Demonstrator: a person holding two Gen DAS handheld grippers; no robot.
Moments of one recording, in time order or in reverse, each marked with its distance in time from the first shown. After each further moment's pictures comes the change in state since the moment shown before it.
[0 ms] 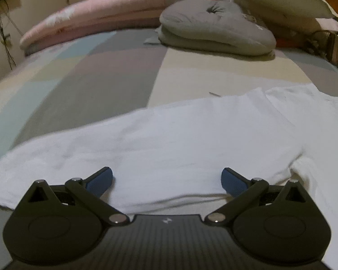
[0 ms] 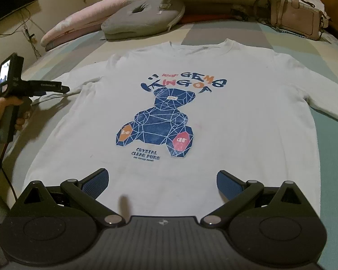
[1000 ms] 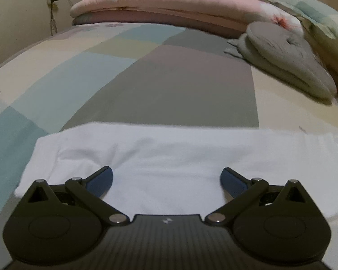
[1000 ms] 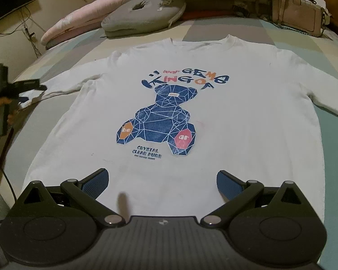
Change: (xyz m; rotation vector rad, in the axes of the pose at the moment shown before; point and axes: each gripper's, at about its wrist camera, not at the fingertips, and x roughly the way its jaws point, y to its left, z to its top) left arm 0.019 0.128 -0.025 -0.271 0.050 0.068; right arm 0.004 -0.001 -0.001 0.014 0.019 0.003
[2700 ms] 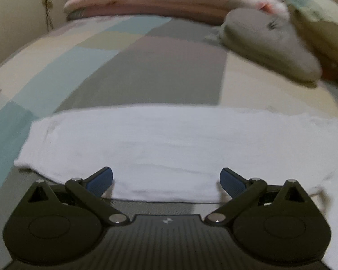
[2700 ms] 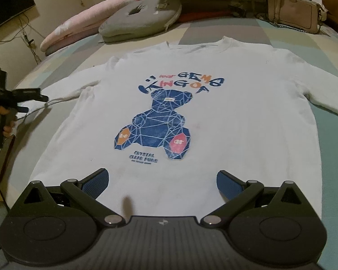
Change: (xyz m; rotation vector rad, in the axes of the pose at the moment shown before) left arm -0.047 -0.062 -0.004 0.027 0.018 -0.013; right arm -0.005 -0.012 0.005 0.038 -0.015 0.012
